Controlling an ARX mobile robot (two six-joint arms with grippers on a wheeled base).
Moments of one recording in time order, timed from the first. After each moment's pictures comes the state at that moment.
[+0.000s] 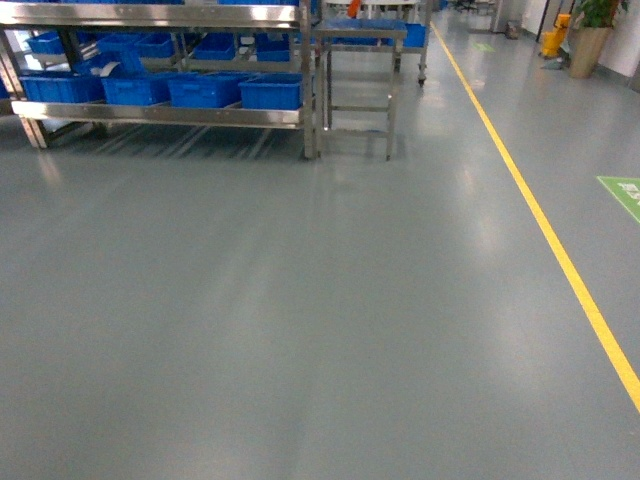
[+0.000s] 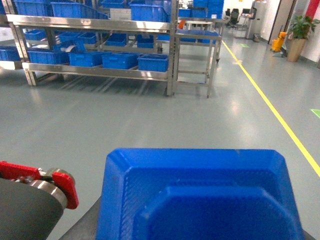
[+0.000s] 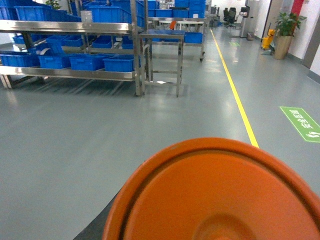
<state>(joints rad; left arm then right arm) 0.00 0.01 0.01 -0.01 0.00 0.00 0.00 0.00 0.01 -0.01 0.00 0.01</state>
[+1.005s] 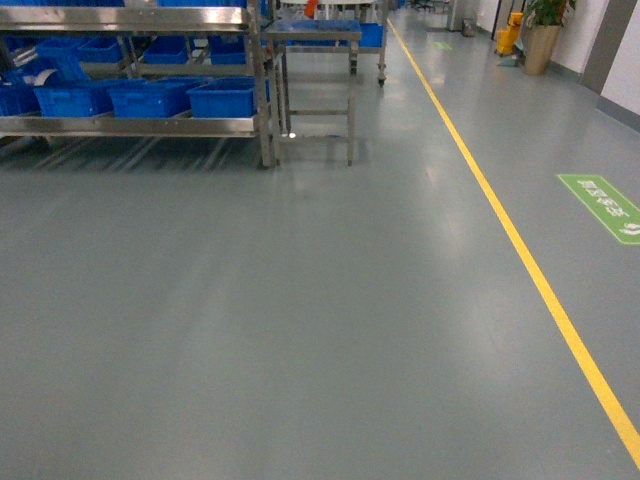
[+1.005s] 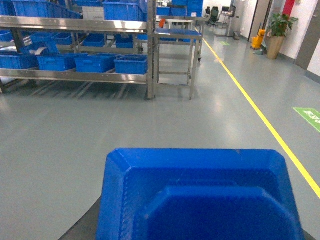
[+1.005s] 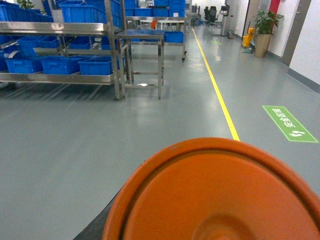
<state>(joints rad) 0.00 0.01 0.01 -0.01 0.00 0.00 0.00 0.00 0.01 -0.01 0.00 0.01</state>
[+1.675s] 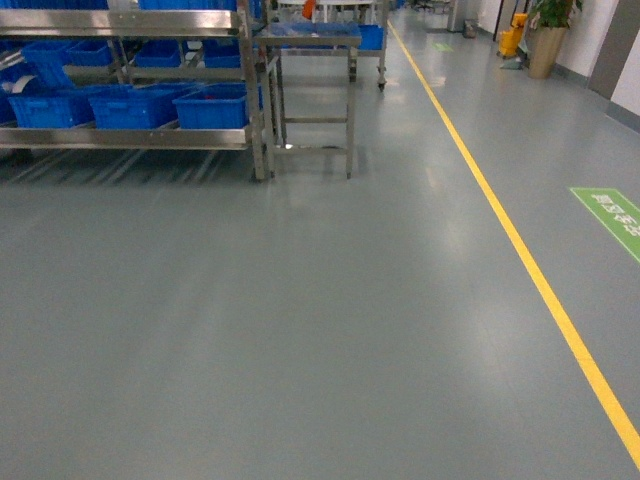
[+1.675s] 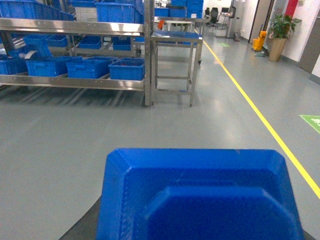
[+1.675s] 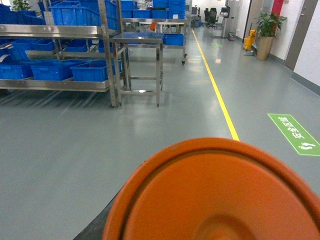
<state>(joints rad) 0.00 0.01 0.01 -0.01 0.00 0.00 0.00 0.01 0.01 0.00 0.00 0.01</state>
